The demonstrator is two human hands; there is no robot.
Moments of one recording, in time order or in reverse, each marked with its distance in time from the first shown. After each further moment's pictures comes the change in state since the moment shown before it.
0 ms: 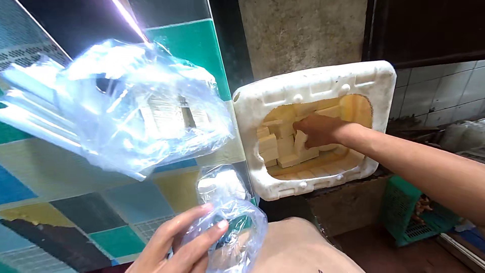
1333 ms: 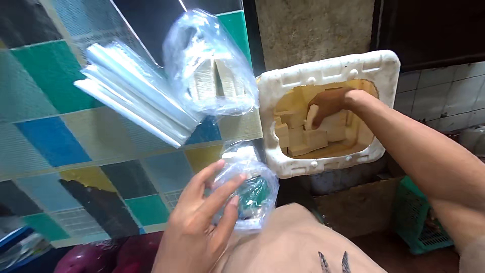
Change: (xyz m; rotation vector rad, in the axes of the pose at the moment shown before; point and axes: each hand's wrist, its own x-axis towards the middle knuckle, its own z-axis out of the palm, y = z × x) left_hand -0.016 0.000 0.001 0.171 0.056 -0.054; right_hand -0.009 -0.007 -0.038 0.171 0.027 0.130
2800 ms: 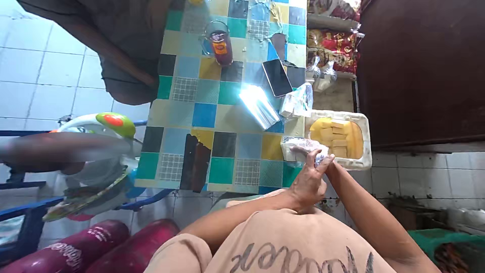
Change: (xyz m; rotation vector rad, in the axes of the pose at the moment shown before) left_hand -0.059 0.035 0.059 -0.460 0.048 0.377; right_hand -0.124 -0.215 0.162 0.669 0.486 0.024
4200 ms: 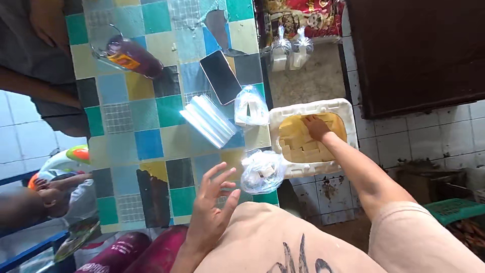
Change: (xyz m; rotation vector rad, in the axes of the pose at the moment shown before) left_hand 0.004 -0.004 -0.082 0.171 0.247 -0.210; right_hand 0.221 0.133 -0.154 -0.742 0.189 -0.374
